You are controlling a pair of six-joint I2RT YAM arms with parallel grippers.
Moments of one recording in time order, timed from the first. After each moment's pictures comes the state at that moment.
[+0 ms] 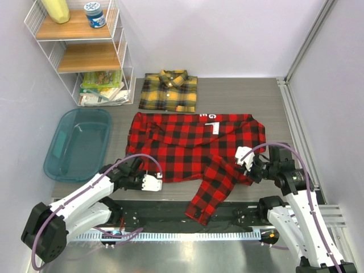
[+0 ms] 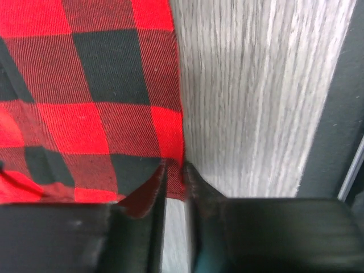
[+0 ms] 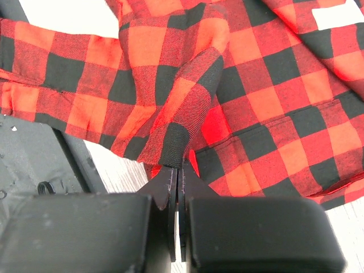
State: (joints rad) left arm -0.57 0.94 0.42 -0.70 0.12 1.09; right arm 0.15 0.59 0.65 -0.96 -0.61 -0.85
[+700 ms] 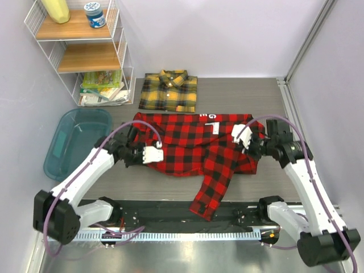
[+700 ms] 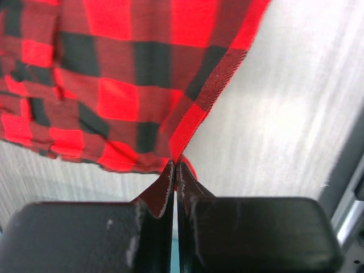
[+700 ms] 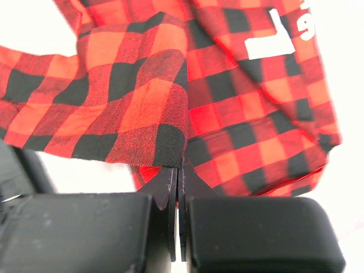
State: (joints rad) left arm -0.43 1.10 0.83 -0.90 0.24 1.11; right arm 0.15 0.86 0.91 -0.94 -0.56 -0.95
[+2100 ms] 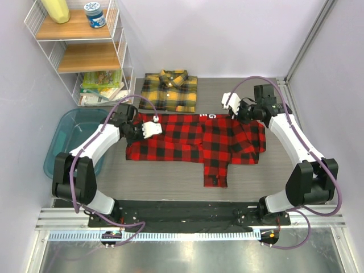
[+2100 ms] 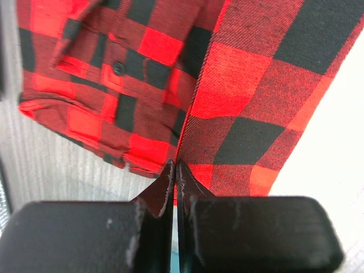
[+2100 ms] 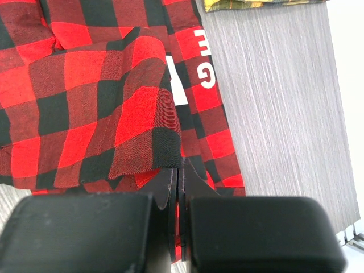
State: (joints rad) left arm -0.22 1.51 1.04 -0.65 0.29 1.12; right arm 0.13 1.45 1.24 -0.64 -0.56 -1.06
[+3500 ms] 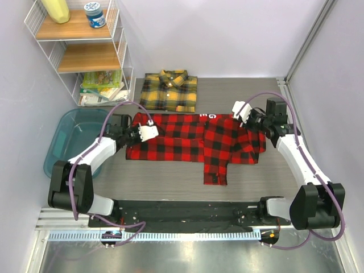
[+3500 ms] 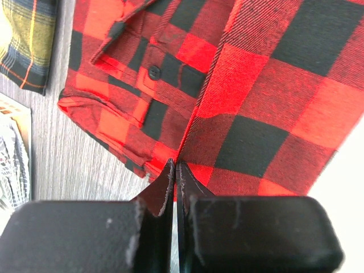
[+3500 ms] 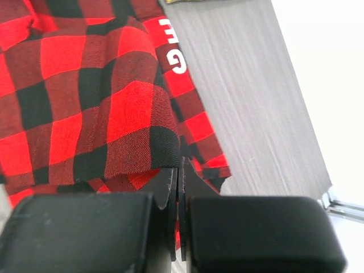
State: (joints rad) left arm -0.17 1.41 0.79 -0.26 0.34 1.10; right arm 0.04 1.23 0.95 -0.37 -0.58 -1.01
